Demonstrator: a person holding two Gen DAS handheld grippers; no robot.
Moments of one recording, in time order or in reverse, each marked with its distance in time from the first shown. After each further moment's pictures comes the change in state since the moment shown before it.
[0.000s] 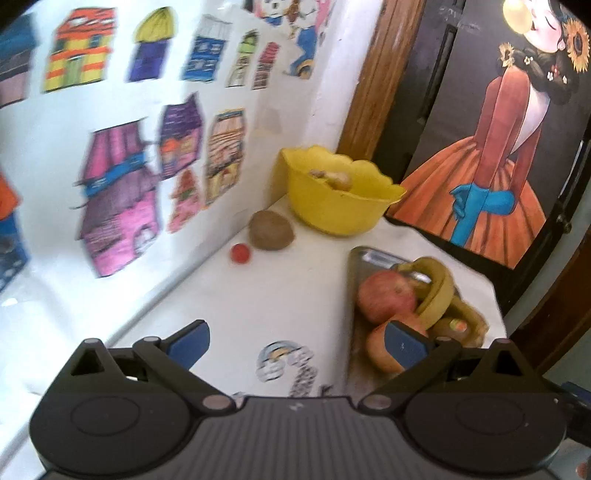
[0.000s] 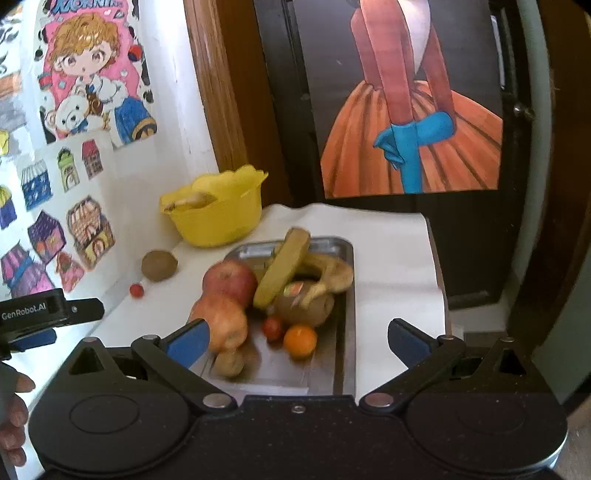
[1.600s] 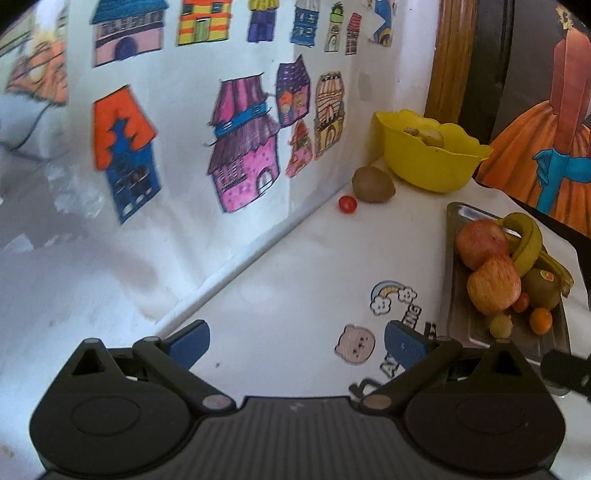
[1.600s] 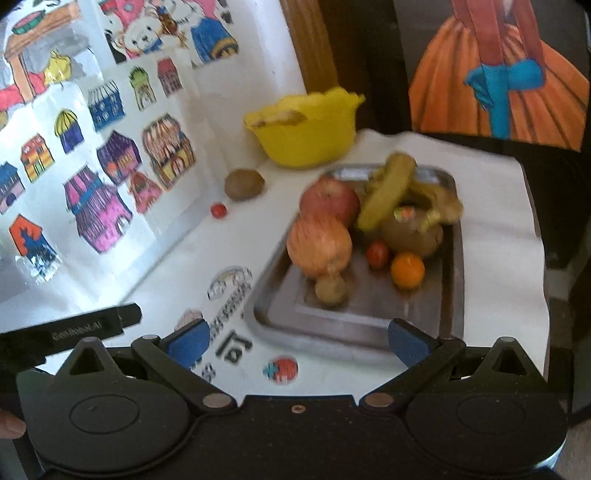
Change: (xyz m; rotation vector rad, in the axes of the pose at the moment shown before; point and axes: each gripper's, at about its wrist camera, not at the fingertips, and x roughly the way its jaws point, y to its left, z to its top) left arm -0.016 0.018 -0.027 0.003 0.082 0.299; right arm 0.029 0.047 -0.003 -0.093 0.229 0.248
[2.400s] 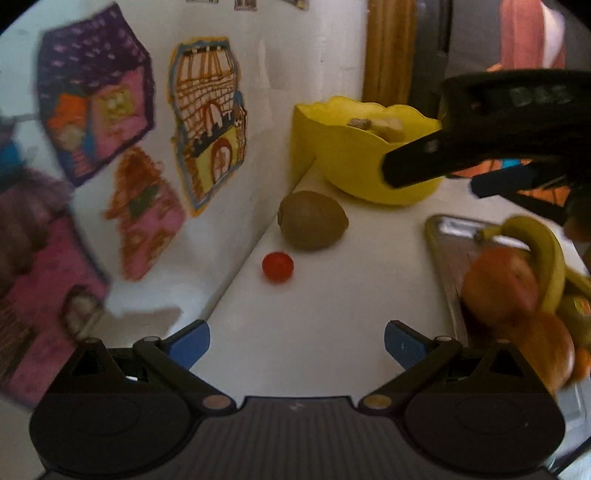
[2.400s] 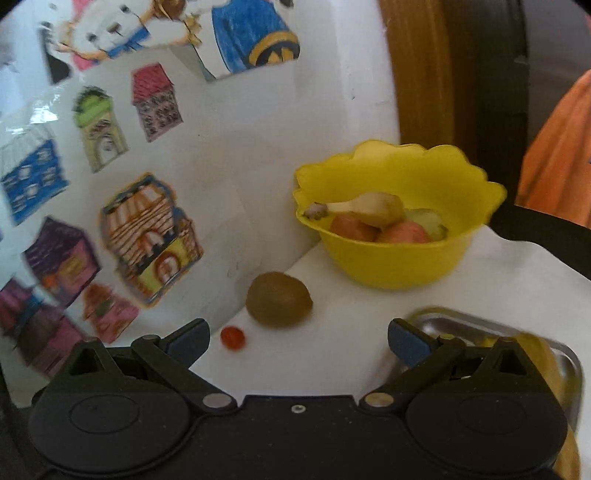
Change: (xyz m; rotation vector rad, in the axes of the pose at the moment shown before) left arm 0.144 -0.041 0.076 0.204 -0.022 -0.196; right arm 0.184 0.024 0.180 -0.172 0.001 0.154
